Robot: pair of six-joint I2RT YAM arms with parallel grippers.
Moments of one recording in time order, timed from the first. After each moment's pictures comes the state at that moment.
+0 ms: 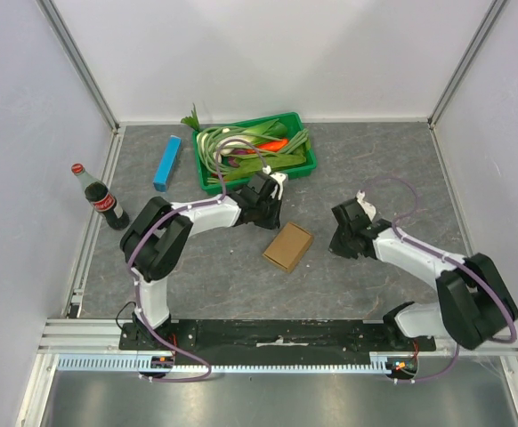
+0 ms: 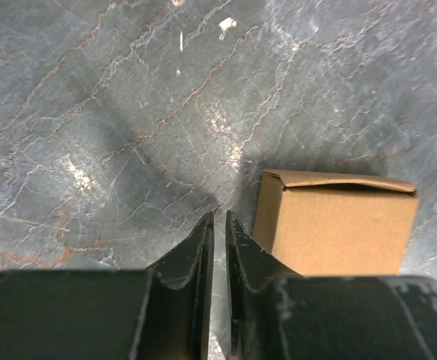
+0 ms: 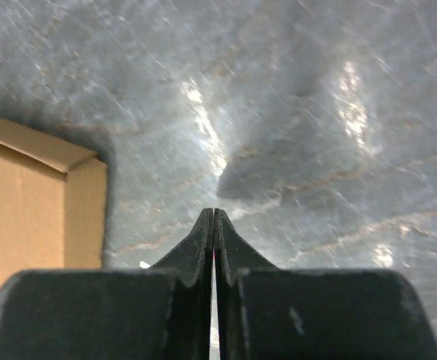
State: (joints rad) left arm -0.71 1.89 1.18 -0.17 0.11 -0.32; right arm 0.50 1.29 0.63 -0.43 0.17 0.89
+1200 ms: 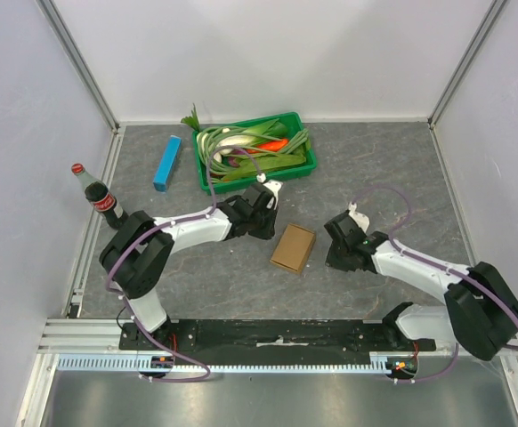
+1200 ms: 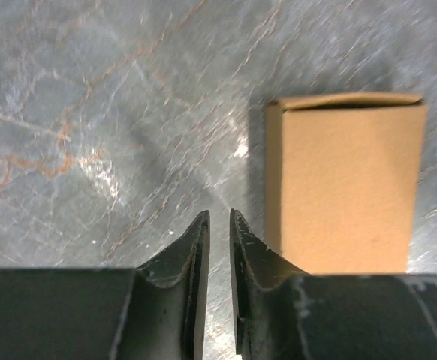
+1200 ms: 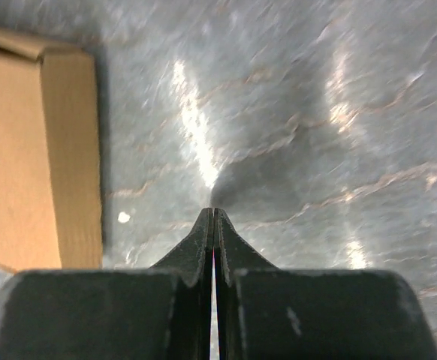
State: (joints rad) left arm -0.77 1.75 1.06 -0.18 0.01 -0.34; right arm 0.60 1.29 0.60 -0.45 0.21 0.89
